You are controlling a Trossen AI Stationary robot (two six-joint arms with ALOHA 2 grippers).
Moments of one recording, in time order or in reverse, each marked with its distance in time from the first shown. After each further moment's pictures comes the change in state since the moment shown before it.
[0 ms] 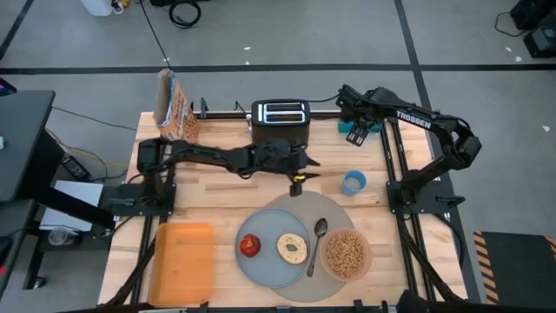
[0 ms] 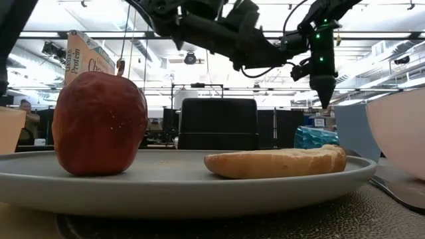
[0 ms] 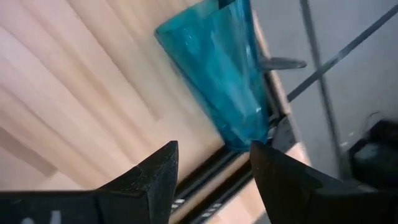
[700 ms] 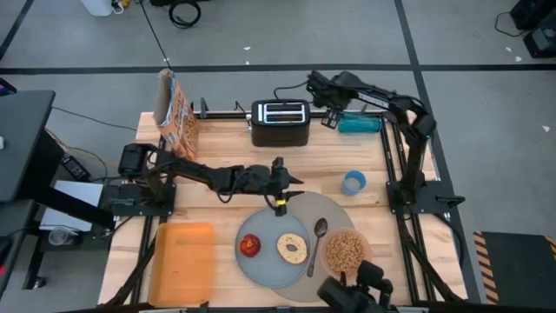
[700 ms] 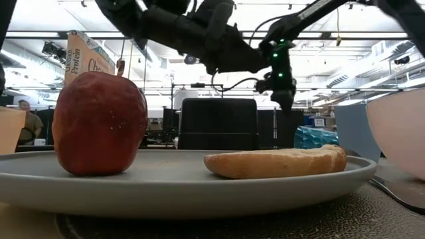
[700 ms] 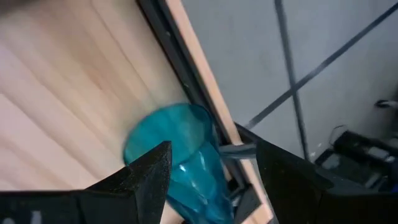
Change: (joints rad) left arm -0.150 -0.119 -0.289 0.201 -0.193 -0.104; right arm 0.016 0.423 0.414 0.016 0.097 -0.086
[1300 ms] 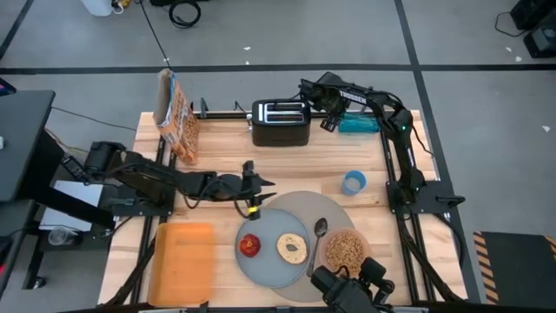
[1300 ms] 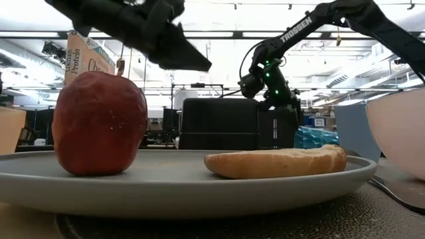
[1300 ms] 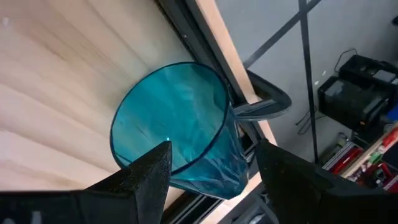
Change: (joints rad) left arm -0.102 -0.283 -0.276 -0.096 -0.213 -0.033; right arm -0.027 0.267 0.200 -0.301 0.065 0.251
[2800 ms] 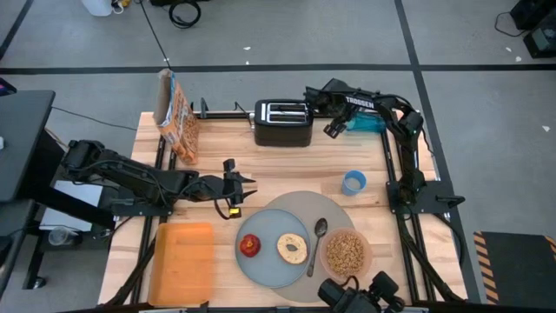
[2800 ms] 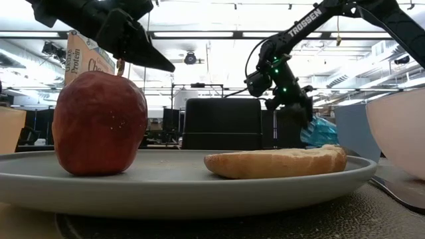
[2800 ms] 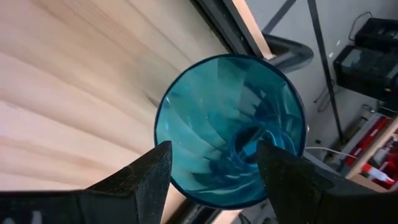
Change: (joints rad) left arm -0.044 -0.280 -0.136 -0.248 -0.119 0.074; right arm 0.021 -0.117 -0.187 0.031 -0.030 0.202
